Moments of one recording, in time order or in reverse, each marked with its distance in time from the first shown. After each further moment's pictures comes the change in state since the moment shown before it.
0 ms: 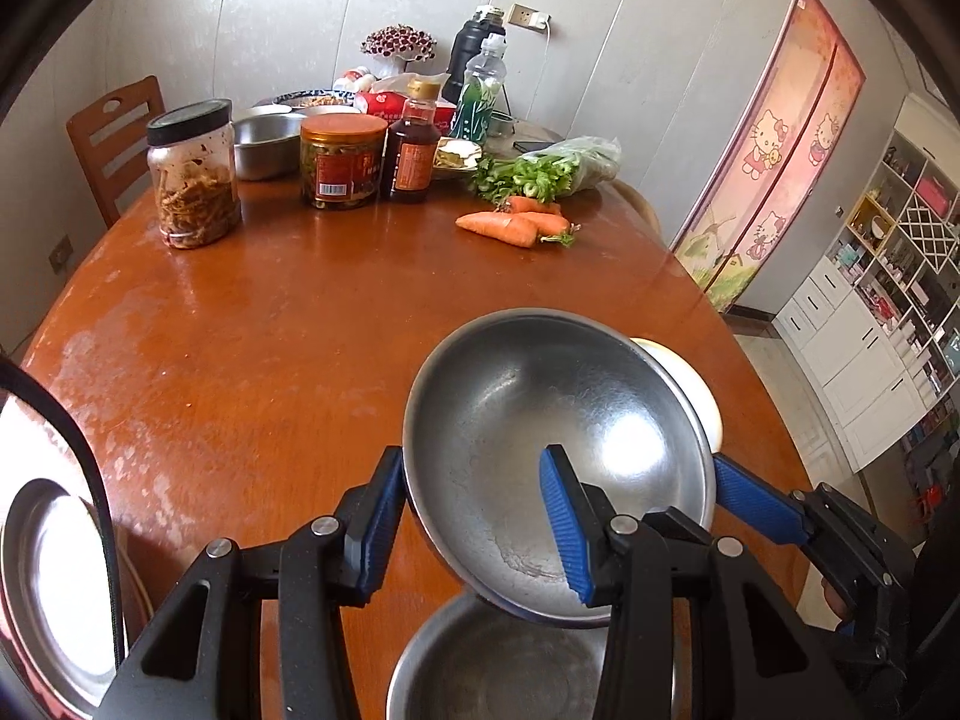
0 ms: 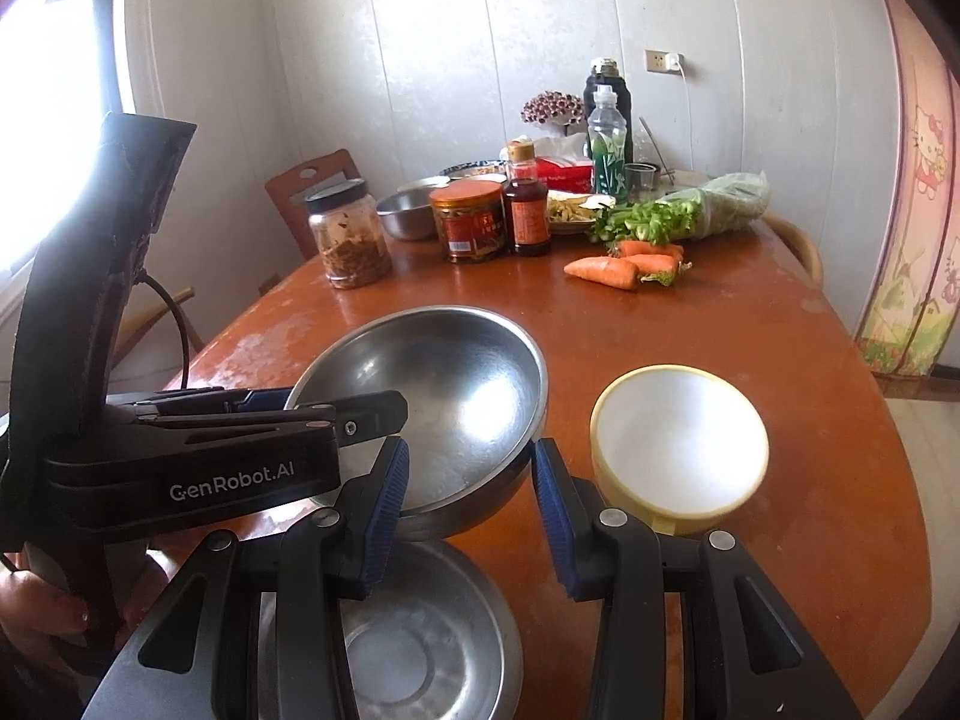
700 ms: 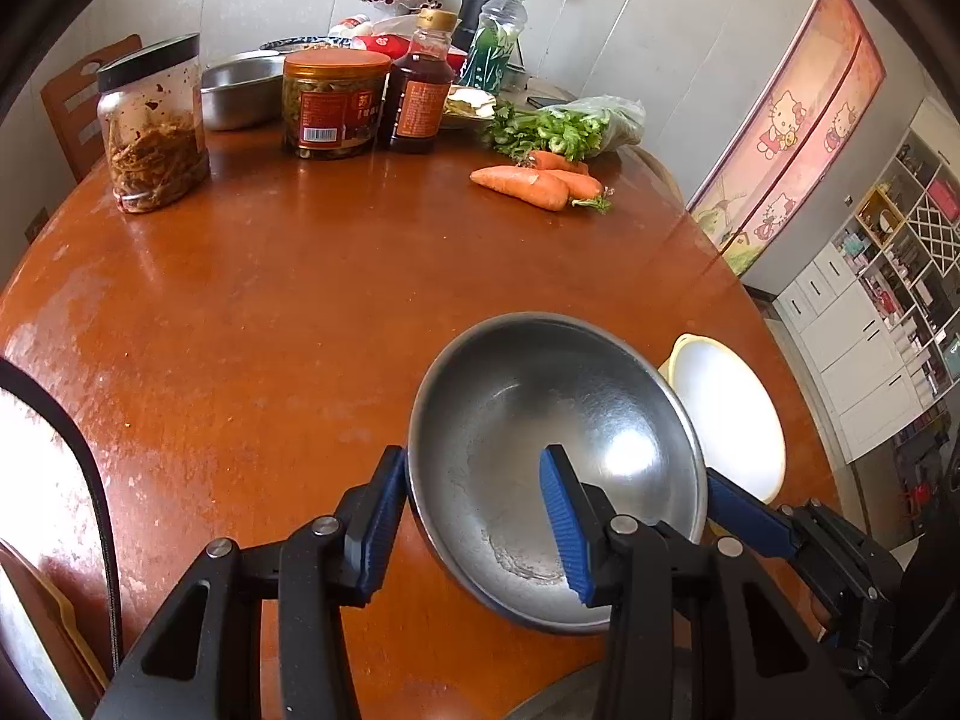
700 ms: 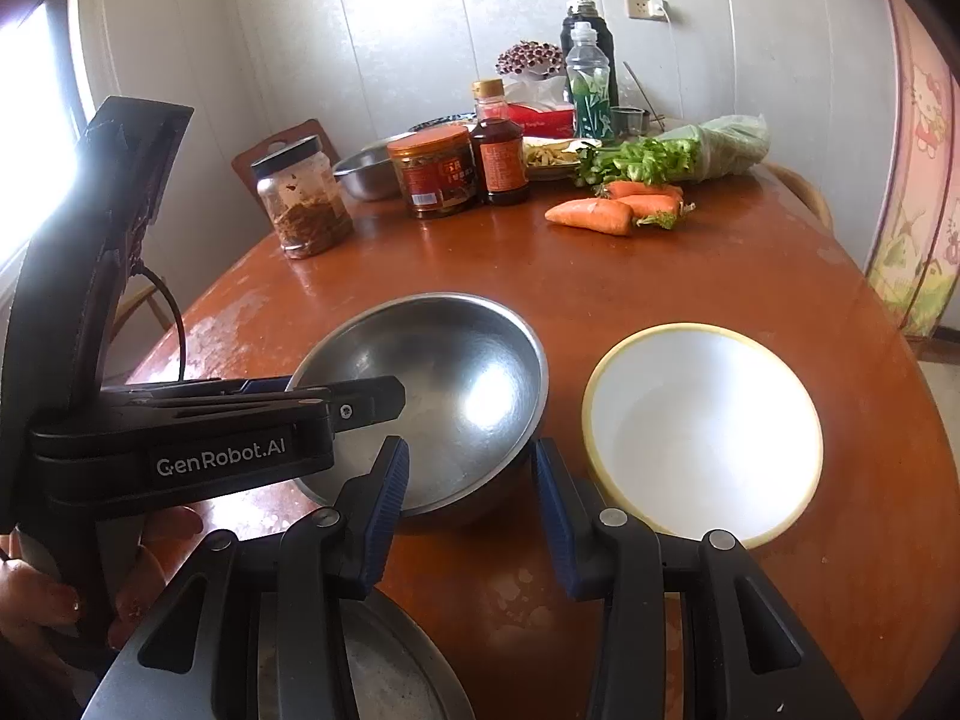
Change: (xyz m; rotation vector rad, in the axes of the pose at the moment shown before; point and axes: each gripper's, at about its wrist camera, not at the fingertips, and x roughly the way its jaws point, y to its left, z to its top) left arm 0.073 0.022 0.021 -0.028 0.099 -0.029; right arm 0.068 -0.026 0.000 0.058 0.097 -0.015
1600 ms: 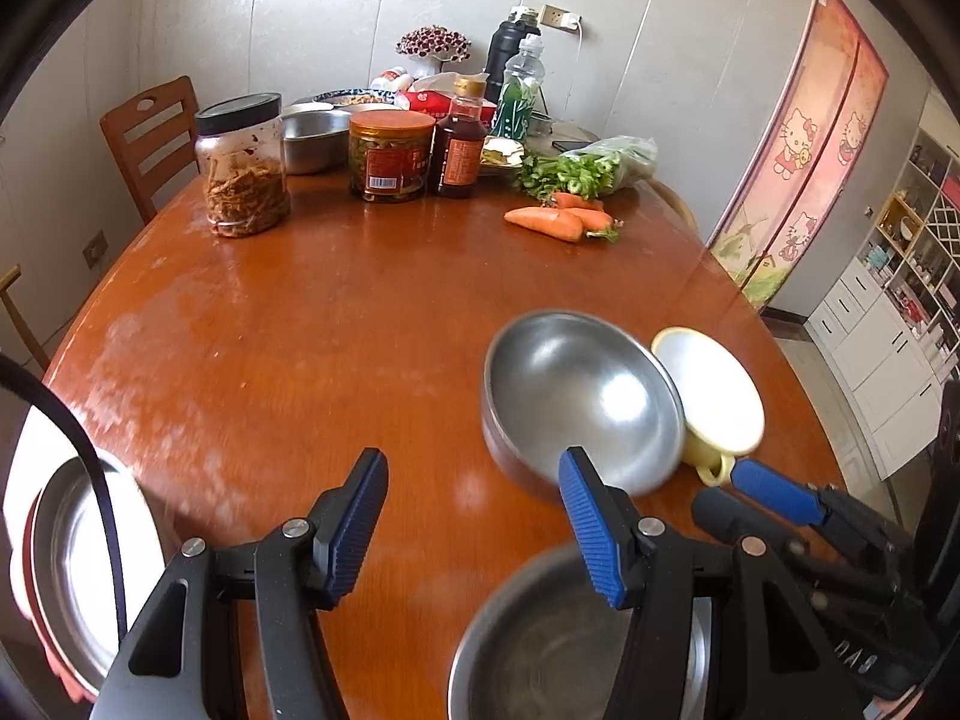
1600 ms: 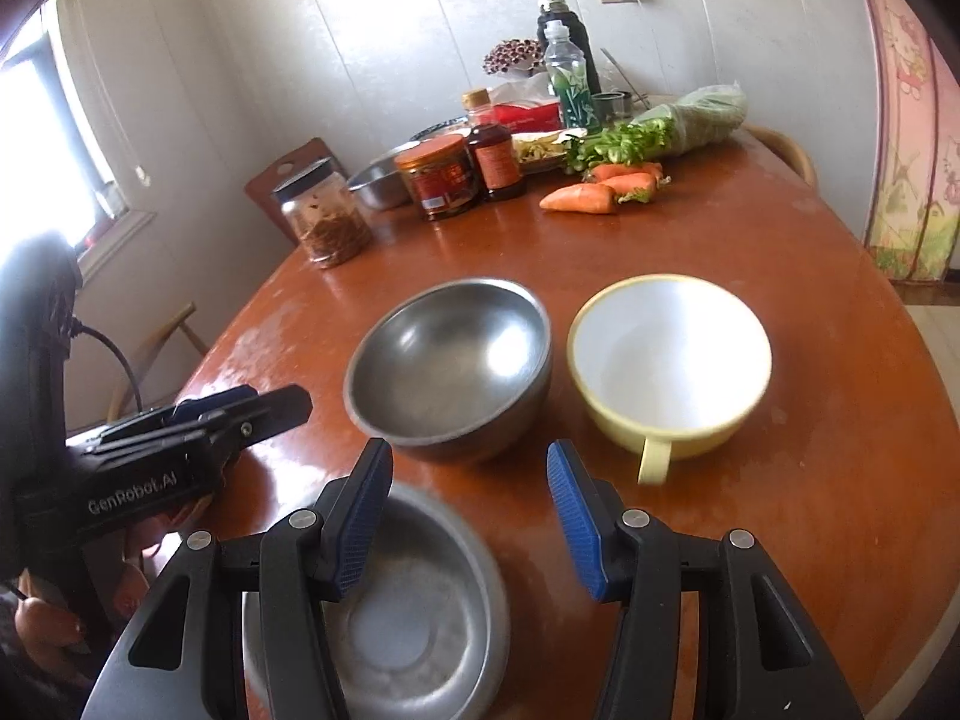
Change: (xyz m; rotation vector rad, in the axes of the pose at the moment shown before) left arm -0.072 -0.003 -0.035 0.007 -0.098 0.108; right arm -0.053 -0.007 -0.017 0.109 0.007 0.067
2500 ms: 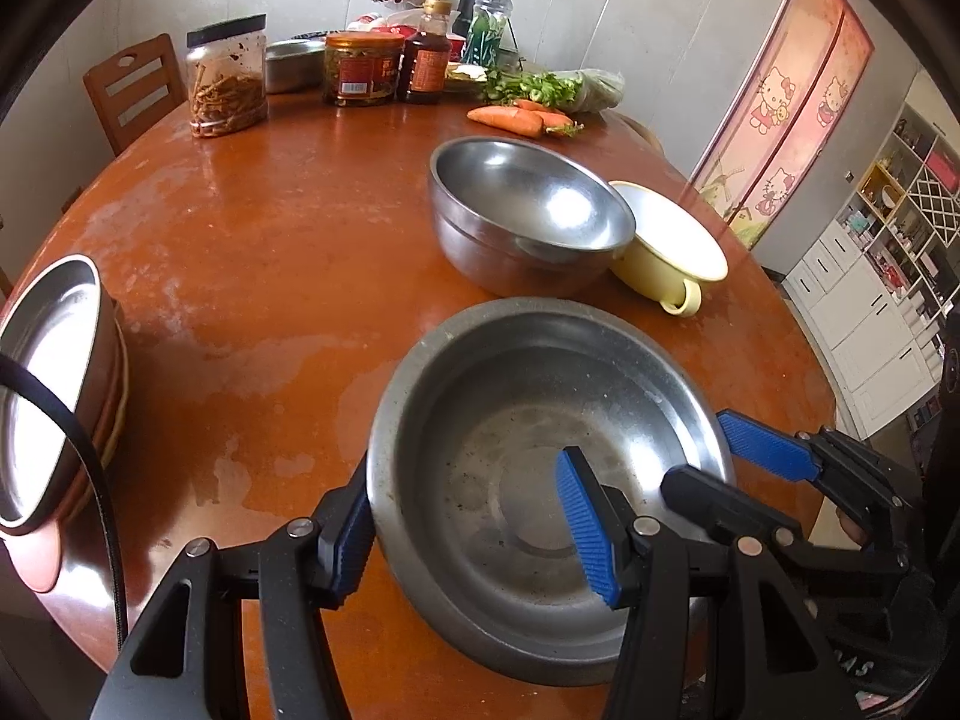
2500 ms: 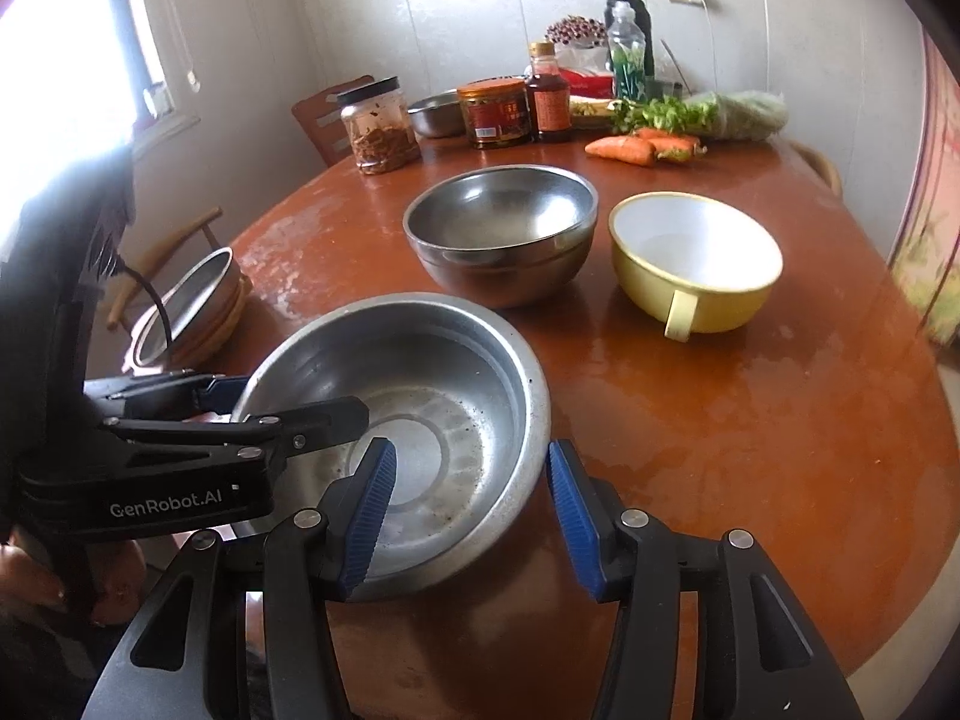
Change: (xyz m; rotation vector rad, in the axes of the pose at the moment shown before) left arm -0.010 -0.014 -0.095 0.017 0.099 -0.055; right arm -0.020 0.016 -0.077 -0.171 0.077 0.010
